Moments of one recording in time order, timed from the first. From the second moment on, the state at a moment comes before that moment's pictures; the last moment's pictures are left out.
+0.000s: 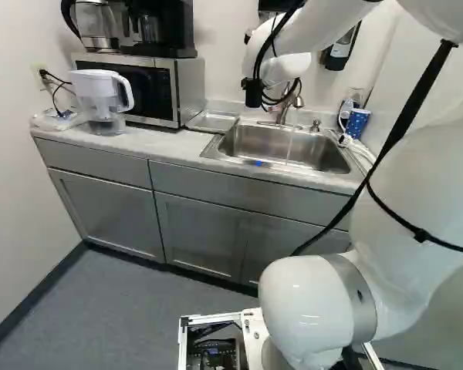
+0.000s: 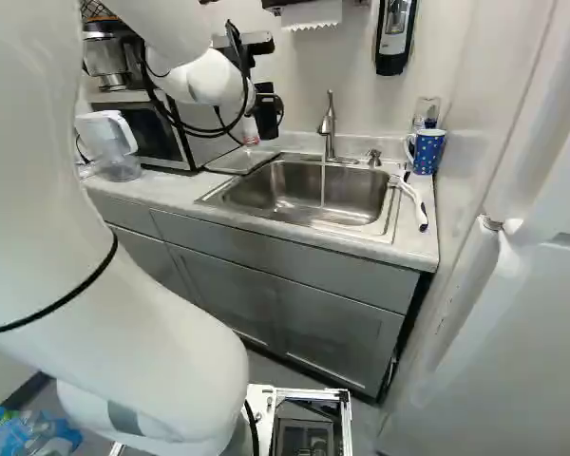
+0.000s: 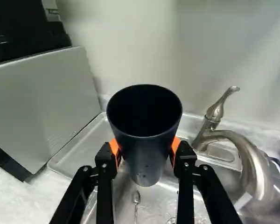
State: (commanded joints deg) arm -0.3 3.6 -56.0 3.7 13.1 -5.4
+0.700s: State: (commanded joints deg) arm 5.2 -2.5 -62.1 3.8 13.1 -5.4
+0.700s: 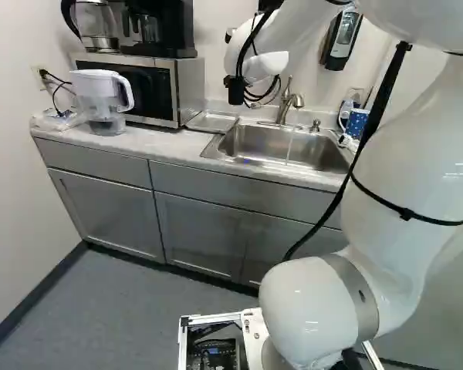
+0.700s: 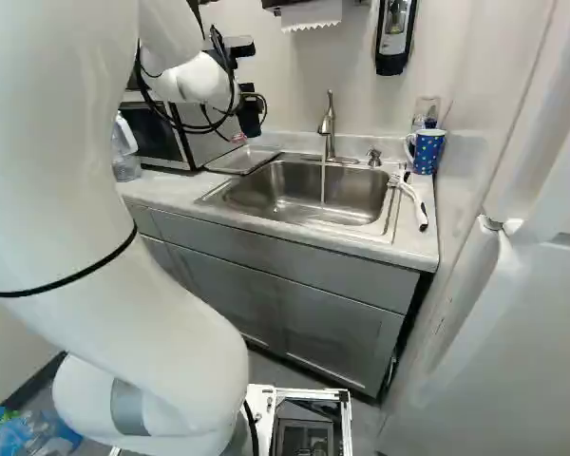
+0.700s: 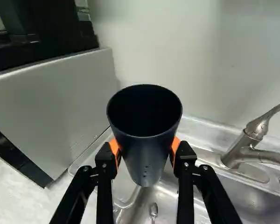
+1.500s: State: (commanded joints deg) arm 8.2 -8.0 -67.0 7.7 13.1 -5.4
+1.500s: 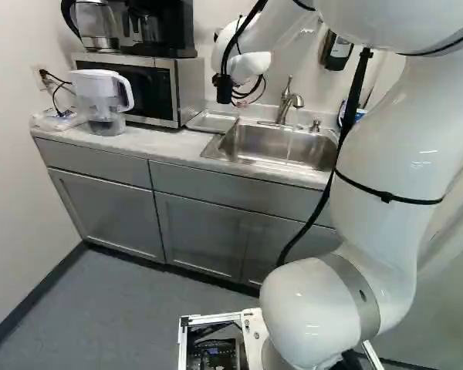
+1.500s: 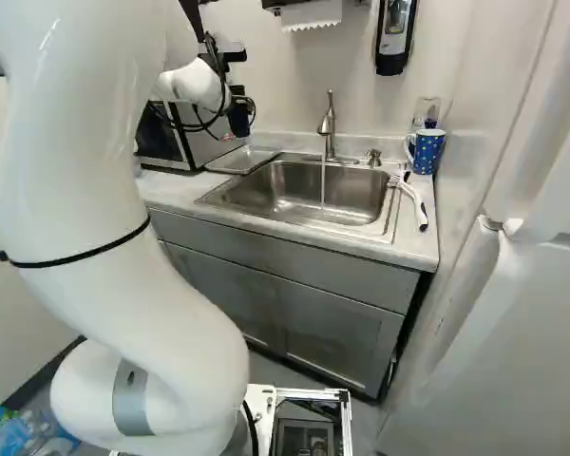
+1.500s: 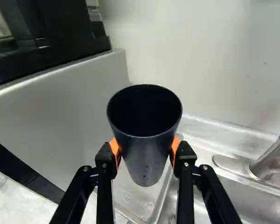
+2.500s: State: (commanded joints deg) arm 8.2 -11.4 -64.7 7.7 20.1 -5.4
